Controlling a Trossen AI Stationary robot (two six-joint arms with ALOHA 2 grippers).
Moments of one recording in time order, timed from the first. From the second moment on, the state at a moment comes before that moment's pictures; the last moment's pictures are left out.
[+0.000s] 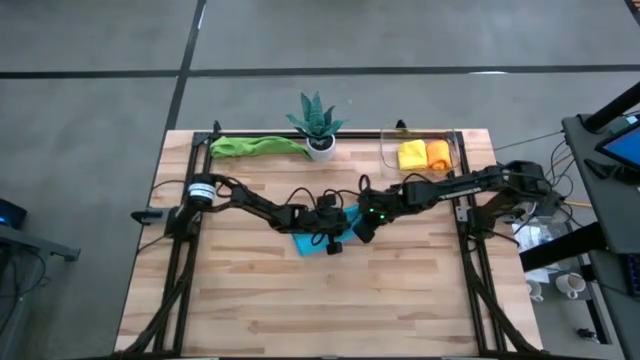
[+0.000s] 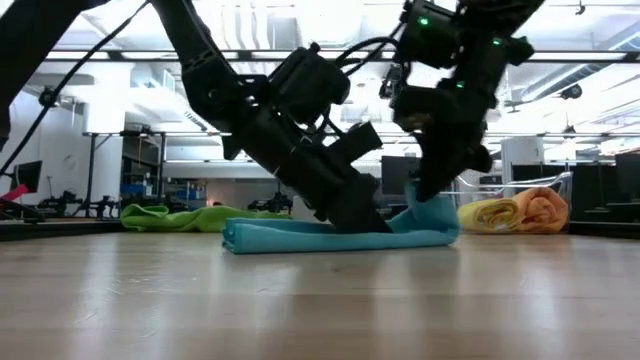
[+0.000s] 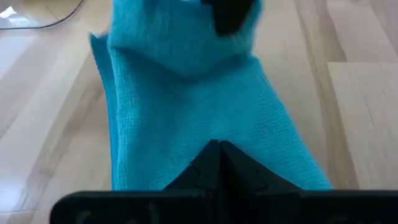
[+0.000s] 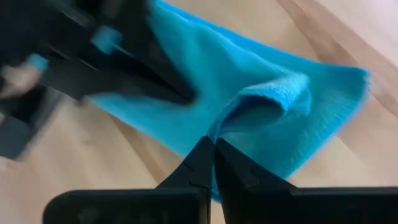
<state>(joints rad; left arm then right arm) -0.01 2.10 1.10 0.40 -0.20 0.00 -0.02 1.56 0.89 -0.46 0.05 0.67</state>
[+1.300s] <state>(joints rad) 0.00 2.07 1.08 0.41 -0.20 0.02 -0.01 1.68 0.96 -0.31 -0.06 0.49</state>
